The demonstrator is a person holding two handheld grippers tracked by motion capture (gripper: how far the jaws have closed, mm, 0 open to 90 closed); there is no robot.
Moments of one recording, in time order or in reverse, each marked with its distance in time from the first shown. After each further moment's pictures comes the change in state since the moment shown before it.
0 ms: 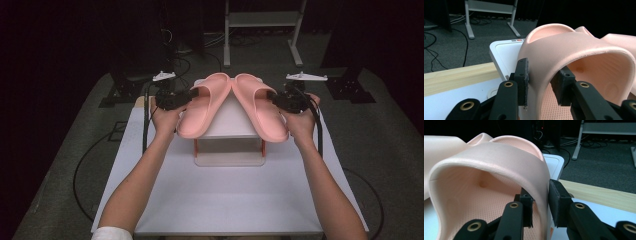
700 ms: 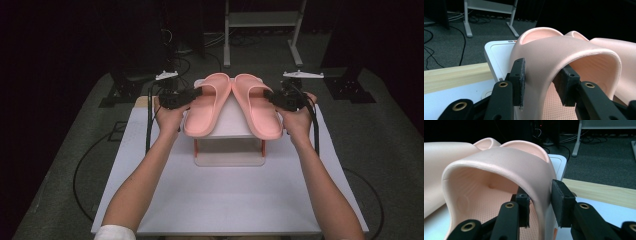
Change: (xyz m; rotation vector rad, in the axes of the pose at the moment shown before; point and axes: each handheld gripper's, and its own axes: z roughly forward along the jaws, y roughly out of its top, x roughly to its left) left arm -0.004 0.000 0.008 -0.003 -0.006 -0.040; right arm 0.005 0.005 0.006 0.021 -0.009 0.036
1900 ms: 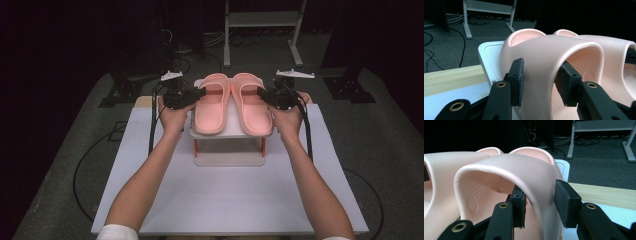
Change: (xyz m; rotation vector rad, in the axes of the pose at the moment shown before) left arm -0.006 -0.002 0.008 0.000 0.000 0.023; right arm 0.015 0.002 0.016 -0.037 -0.050 0.036
